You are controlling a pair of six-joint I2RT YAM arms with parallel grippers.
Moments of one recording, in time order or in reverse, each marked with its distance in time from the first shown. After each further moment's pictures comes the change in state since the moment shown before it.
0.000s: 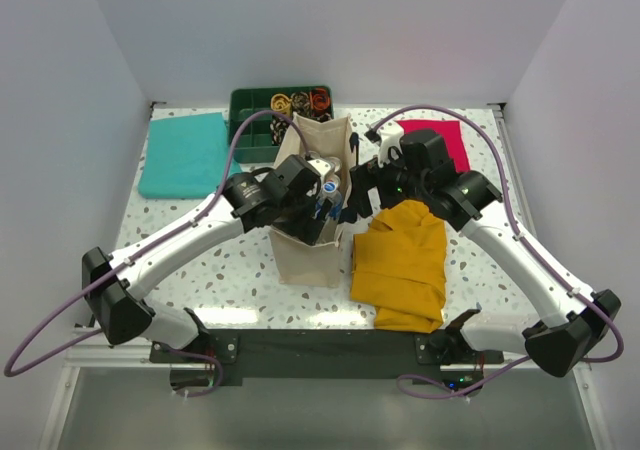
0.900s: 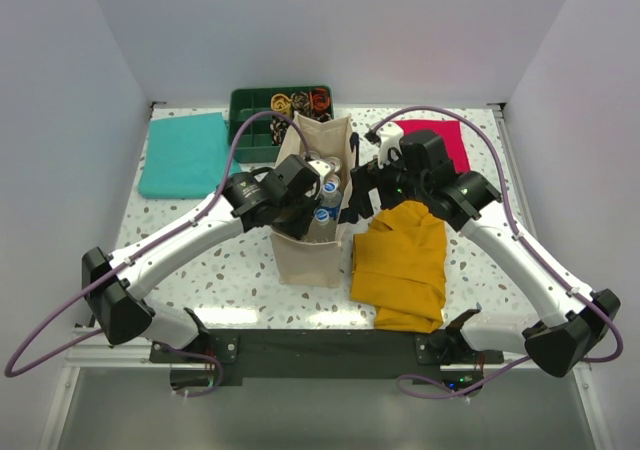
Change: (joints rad) left arm 0.006 0.000 -0.002 -0.004 0.003 0.026; right arm 0.000 0.000 -0.010 0.001 0.006 -0.011
